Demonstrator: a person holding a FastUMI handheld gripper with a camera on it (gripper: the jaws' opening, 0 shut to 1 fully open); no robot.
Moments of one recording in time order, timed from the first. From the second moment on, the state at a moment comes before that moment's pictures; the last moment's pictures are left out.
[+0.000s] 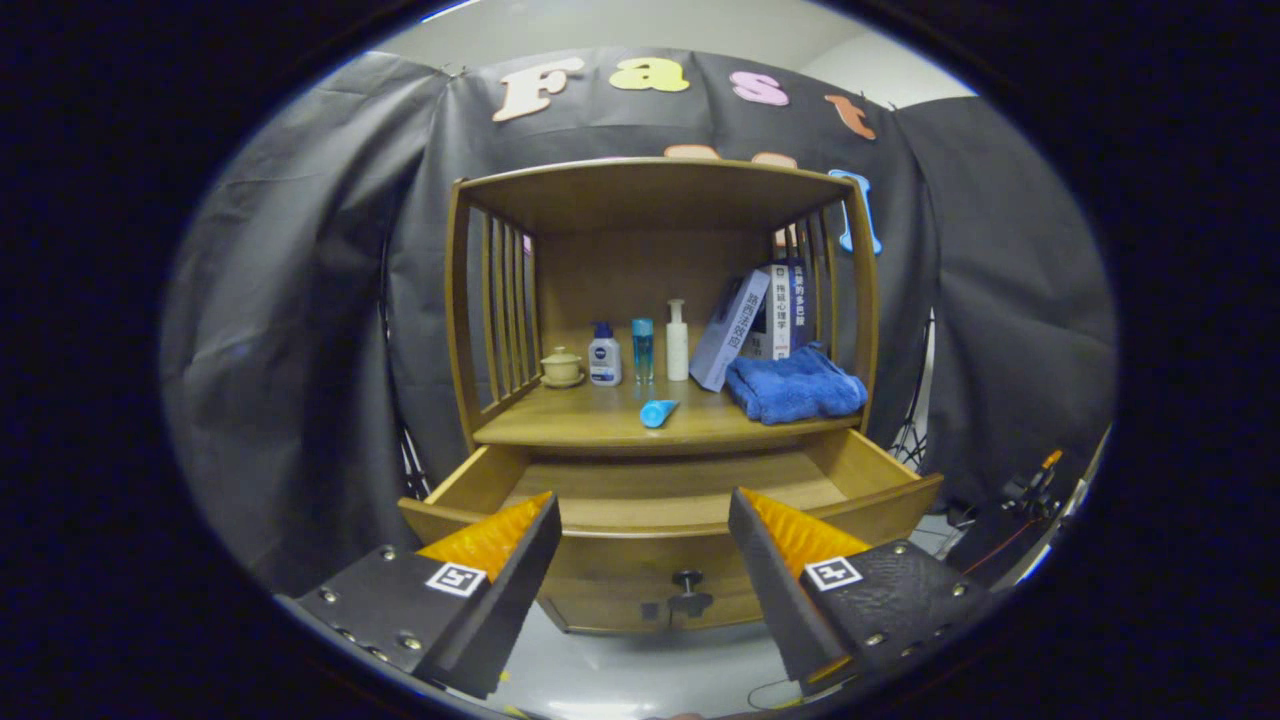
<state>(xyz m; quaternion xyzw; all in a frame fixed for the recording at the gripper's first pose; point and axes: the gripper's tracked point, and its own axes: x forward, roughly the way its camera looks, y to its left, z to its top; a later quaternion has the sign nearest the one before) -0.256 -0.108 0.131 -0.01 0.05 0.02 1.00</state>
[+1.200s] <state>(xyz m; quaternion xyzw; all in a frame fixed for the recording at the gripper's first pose) -0.184 -0.123 -0.002 0.00 0.08 0.00 1.00</state>
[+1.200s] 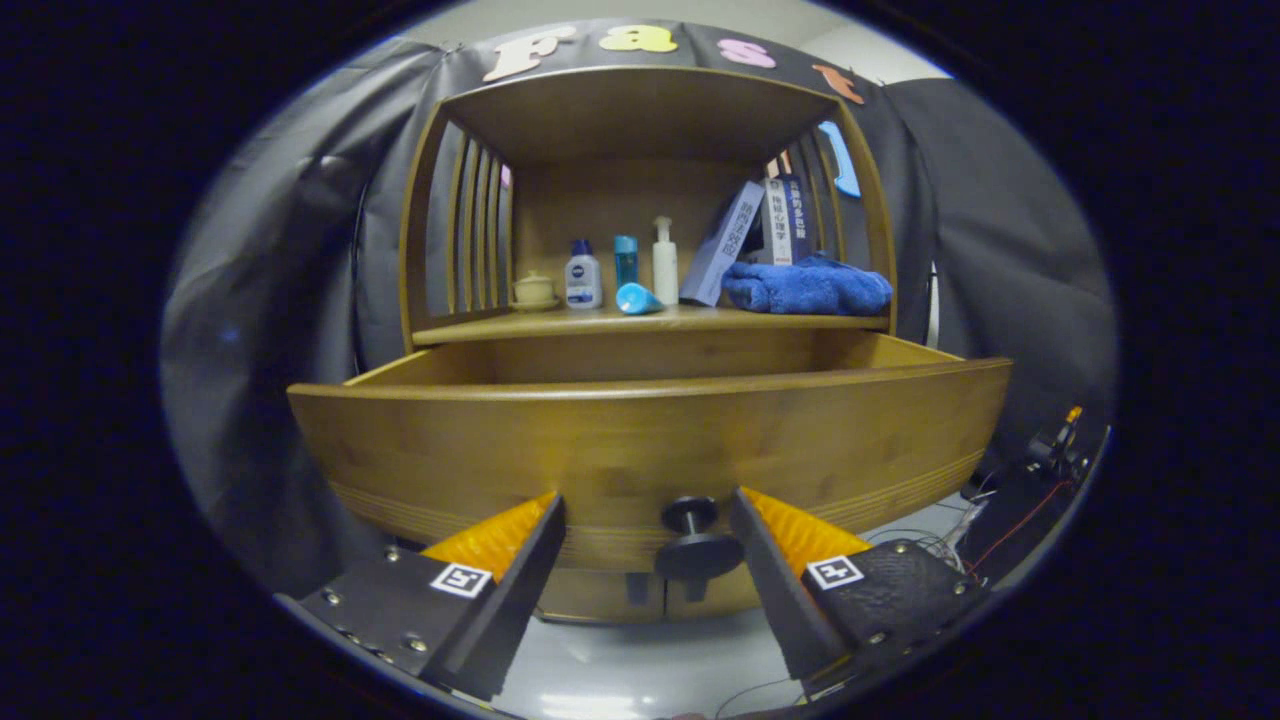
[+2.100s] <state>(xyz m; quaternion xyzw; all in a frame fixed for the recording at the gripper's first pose) -0.091 -0.116 0.004 0.04 0.05 0.01 1.00</state>
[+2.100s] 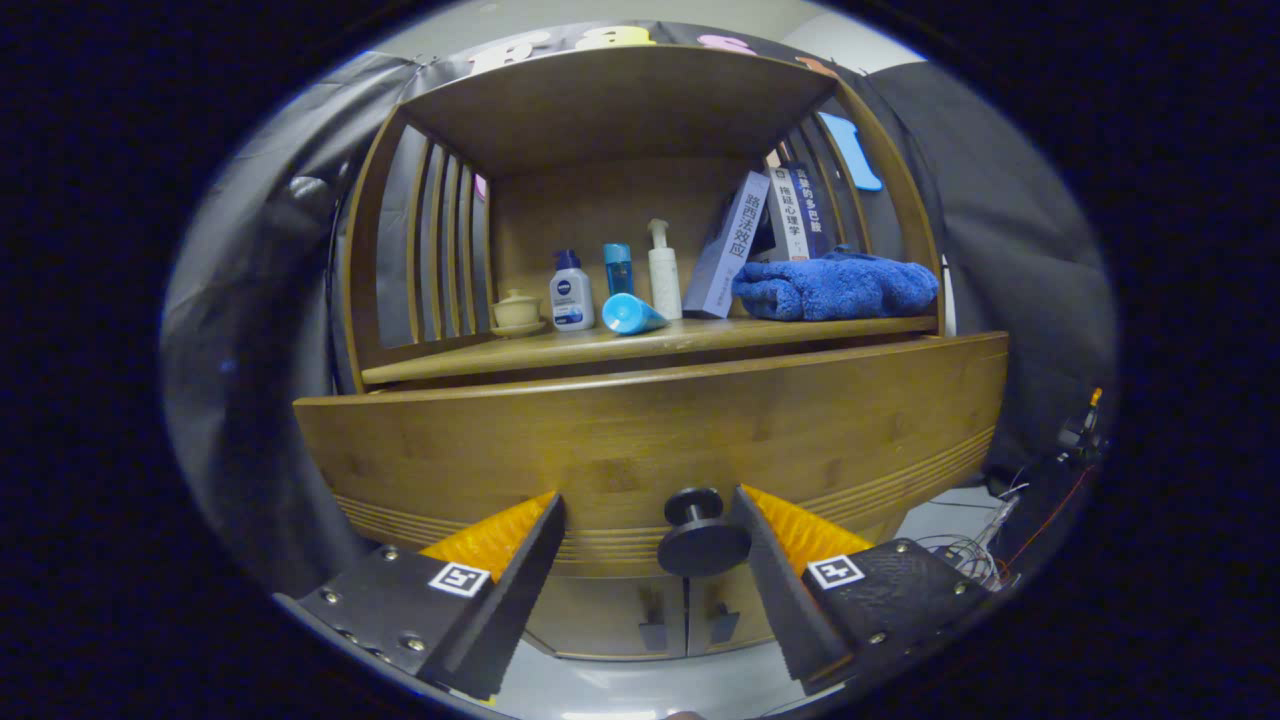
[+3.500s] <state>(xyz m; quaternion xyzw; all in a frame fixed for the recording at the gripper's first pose) -0.027 -0.117 0.009 0.12 -0.02 0.02 0.99</state>
